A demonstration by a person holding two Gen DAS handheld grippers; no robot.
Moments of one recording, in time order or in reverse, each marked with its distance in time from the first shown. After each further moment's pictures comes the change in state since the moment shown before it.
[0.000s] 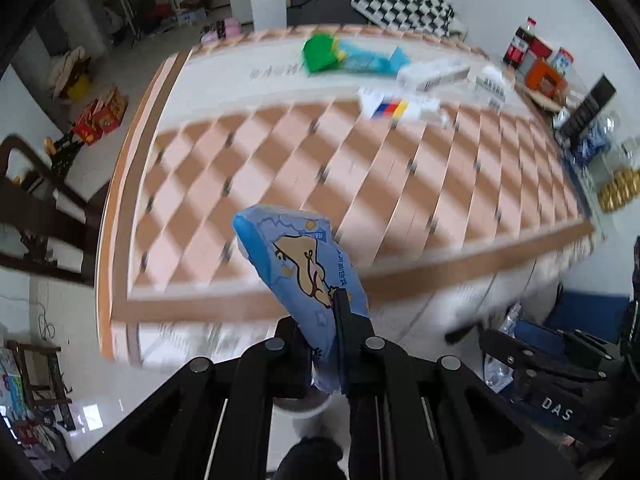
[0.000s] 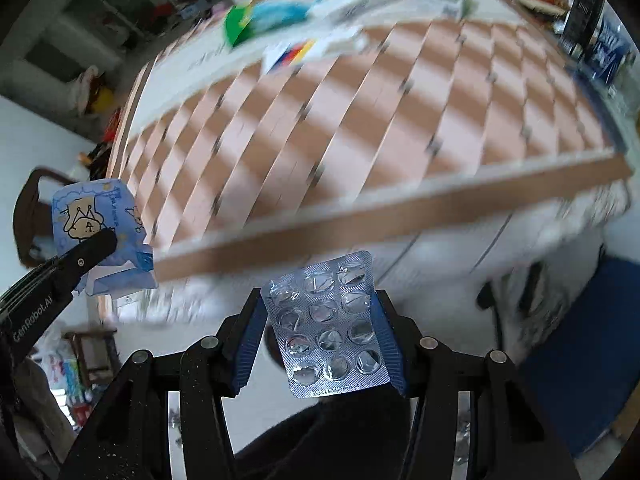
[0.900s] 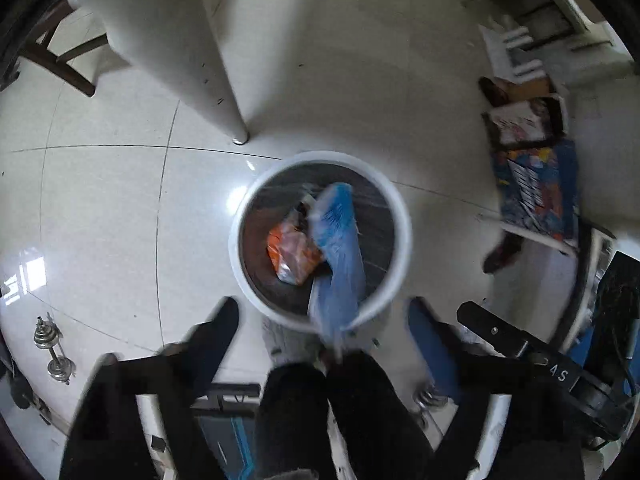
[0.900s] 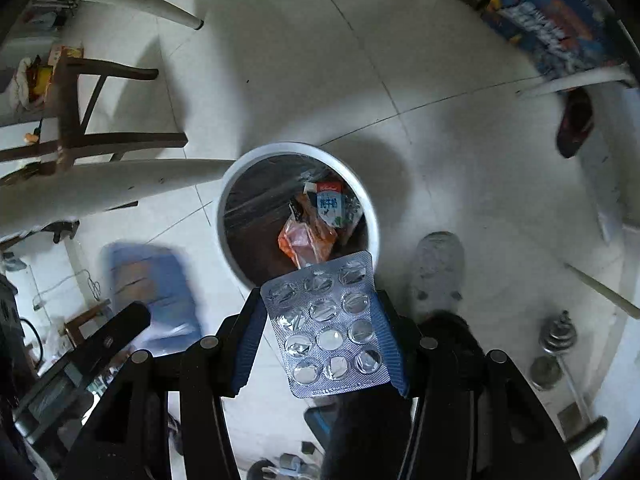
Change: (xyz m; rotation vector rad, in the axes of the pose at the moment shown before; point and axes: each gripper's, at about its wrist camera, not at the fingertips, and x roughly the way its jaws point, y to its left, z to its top) left arm 0.340 0.121 -0.236 -0.351 0.441 -0.099; right arm 0.400 -0.015 -0.191 0.219 0.383 0.046
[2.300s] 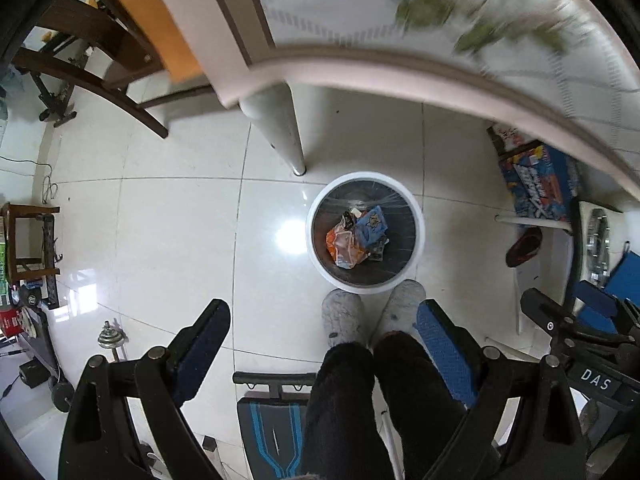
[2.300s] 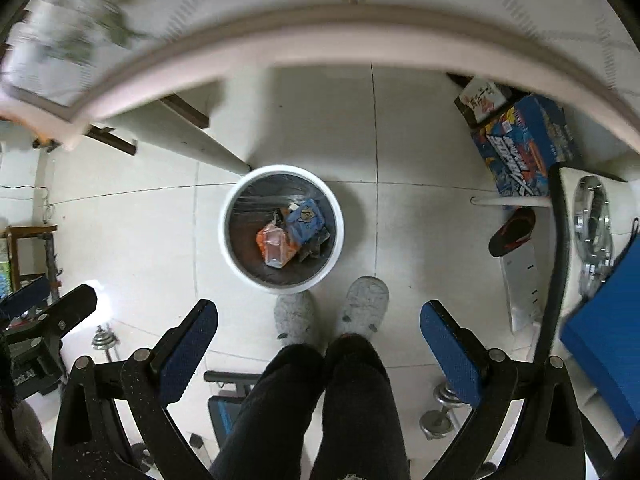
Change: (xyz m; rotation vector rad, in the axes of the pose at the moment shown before) left arm -0.194 -0.002 -0.095 0.073 -0.153 0.178; right arm -0.170 0.078 -0.091 -0.391 -0.186 -0.262
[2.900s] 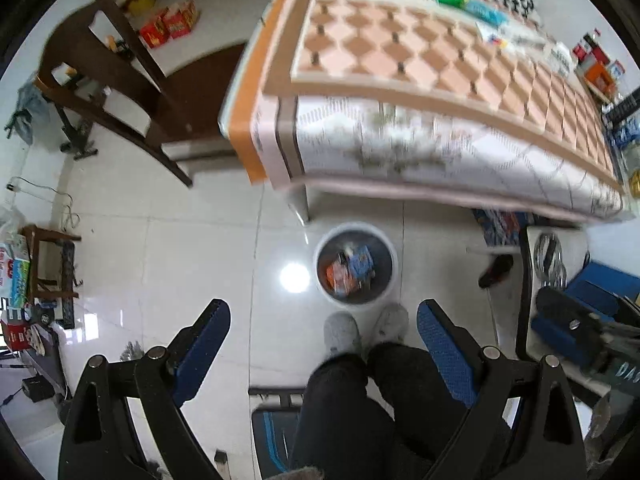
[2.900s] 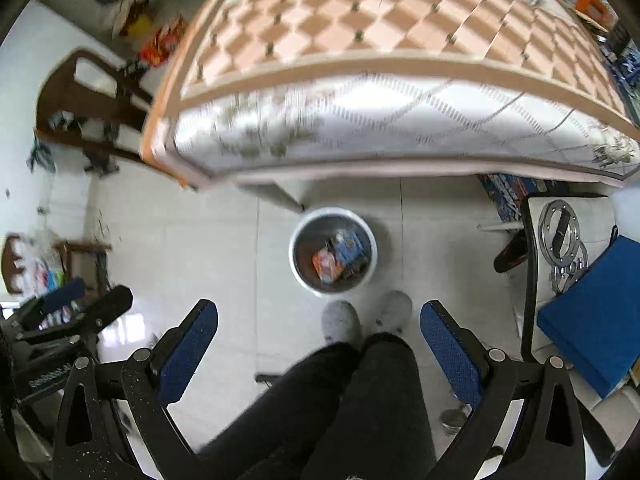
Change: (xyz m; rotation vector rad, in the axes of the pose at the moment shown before) left arm -0.190 0.009 -0.008 0.015 -0.191 -0.009; right arm -0.227 0.019 -0.019 0.035 -0.147 0.147
